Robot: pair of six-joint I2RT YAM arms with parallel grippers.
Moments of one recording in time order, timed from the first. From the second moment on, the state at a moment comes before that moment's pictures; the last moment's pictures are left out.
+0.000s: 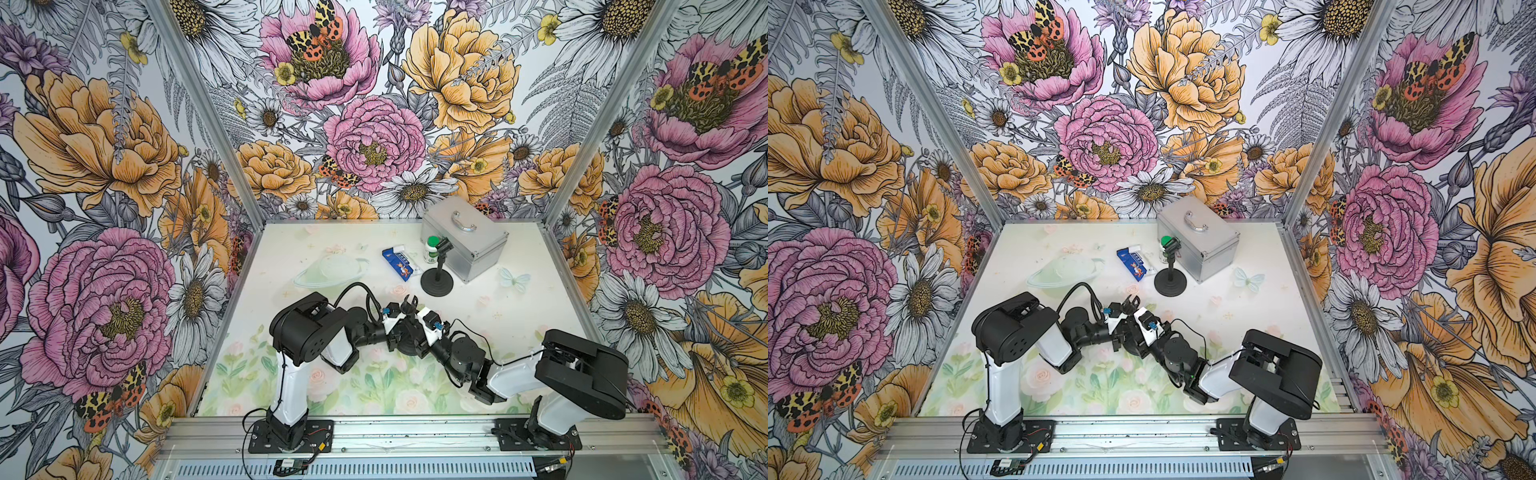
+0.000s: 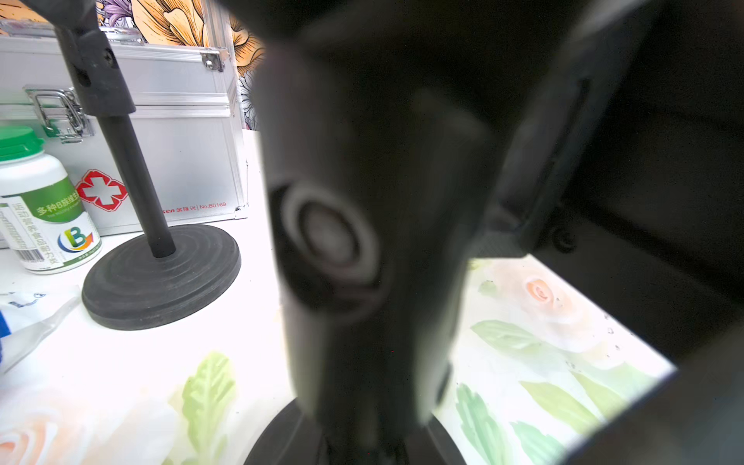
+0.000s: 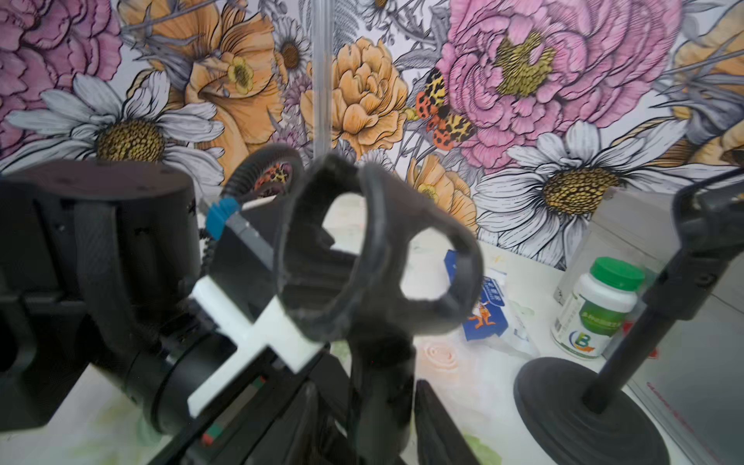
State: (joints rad) left arm -0.62 2.01 0.45 1.41 0.69 0.01; right arm 0.98 1.58 0.32 1.16 0.23 -0.06
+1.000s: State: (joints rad) left arm -0.62 2.01 0.46 1.41 0.70 0.03; right arm 0.53 1.59 0.70 0.38 -0.93 -0.43
